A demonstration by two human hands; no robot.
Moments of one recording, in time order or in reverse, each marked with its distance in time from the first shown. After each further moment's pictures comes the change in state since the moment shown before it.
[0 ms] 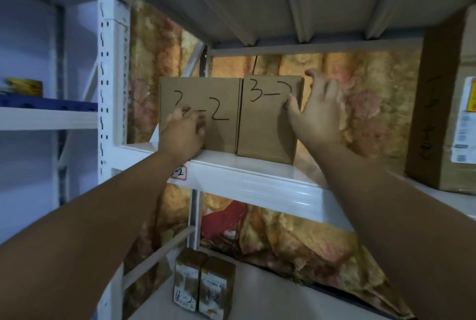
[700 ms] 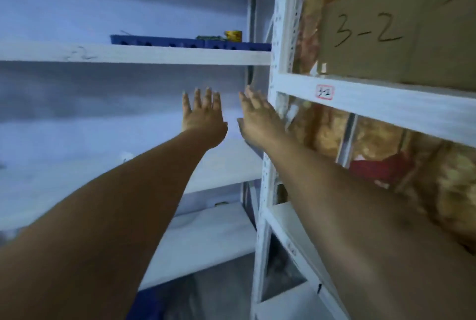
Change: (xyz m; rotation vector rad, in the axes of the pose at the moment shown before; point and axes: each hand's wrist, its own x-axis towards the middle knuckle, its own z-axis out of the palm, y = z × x) left_hand -0.211 -0.054 -0.155 1.047 -0.431 -0.605; right_hand -0.204 -0.226 0.071 0.457 -0.985 -0.539
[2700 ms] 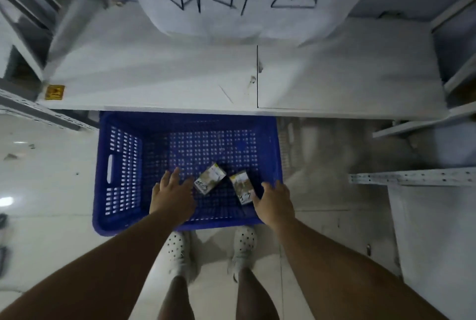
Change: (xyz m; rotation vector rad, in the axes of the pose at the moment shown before) left_hand -0.360 -0.376 0.674 -0.355 -1.269 -0.424; right_hand -0.226 -0.337 0.714 0.152 -1.311 0.350
